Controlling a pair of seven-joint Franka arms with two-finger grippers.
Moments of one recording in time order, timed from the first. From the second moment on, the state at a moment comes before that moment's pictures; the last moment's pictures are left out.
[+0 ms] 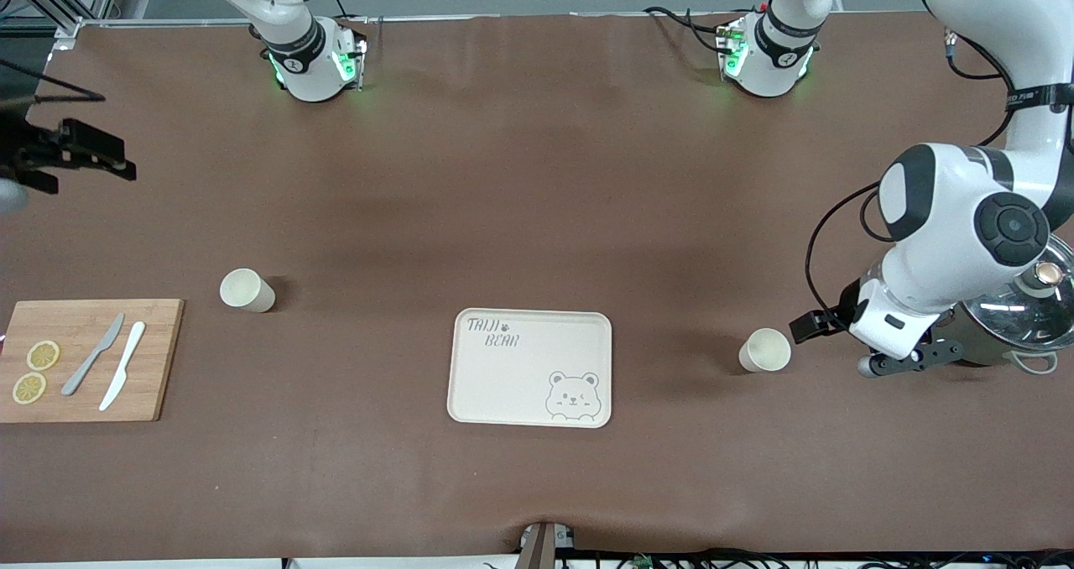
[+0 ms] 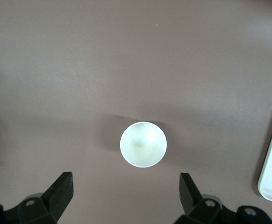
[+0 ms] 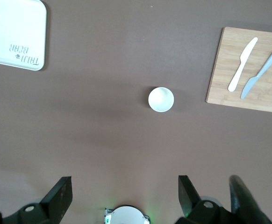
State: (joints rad) left arm -0.08 0.36 -0.06 -1.66 -0.02 2.11 -0.32; right arm 0.03 0.16 -0.02 -1.20 0.04 1.23 -0.12
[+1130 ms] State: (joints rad) left arm -0.07 0.22 -0.07 -1.53 -0.02 1.83 -0.29; right arm 0.04 -0.02 -0.03 -1.48 0.03 1.36 0.05
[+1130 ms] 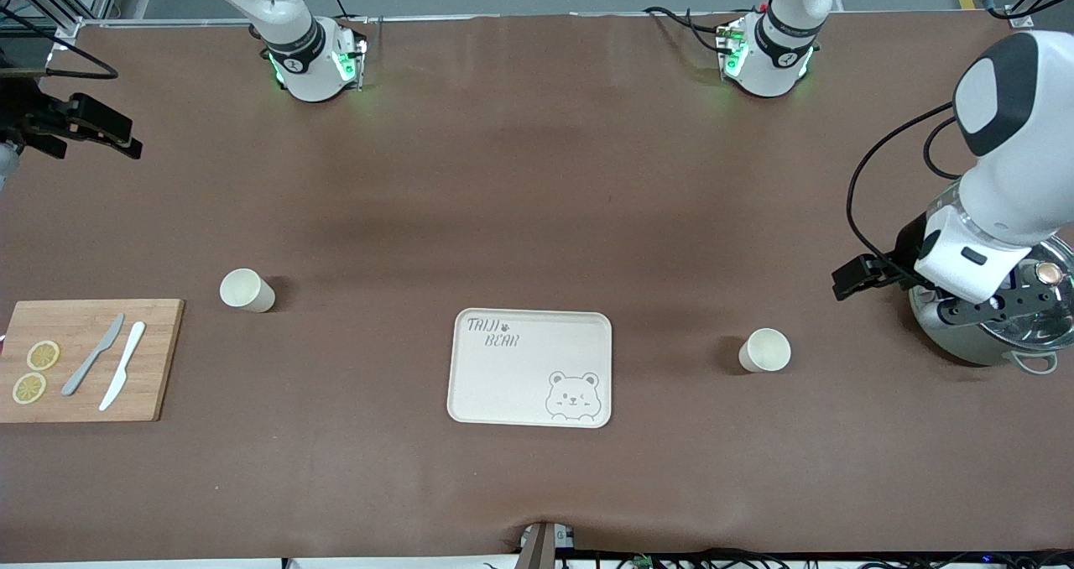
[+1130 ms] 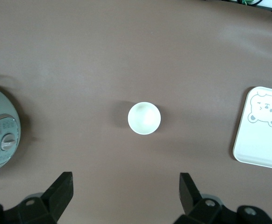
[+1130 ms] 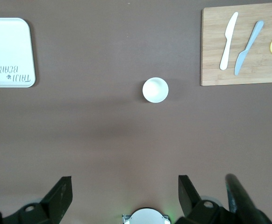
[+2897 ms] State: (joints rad) left arm -0.09 -0.05 -0.04 -1.60 -0.01 1.57 -0.12; right arm 0.00 -0.03 -0.03 -1.50 0.02 1.37 0.06
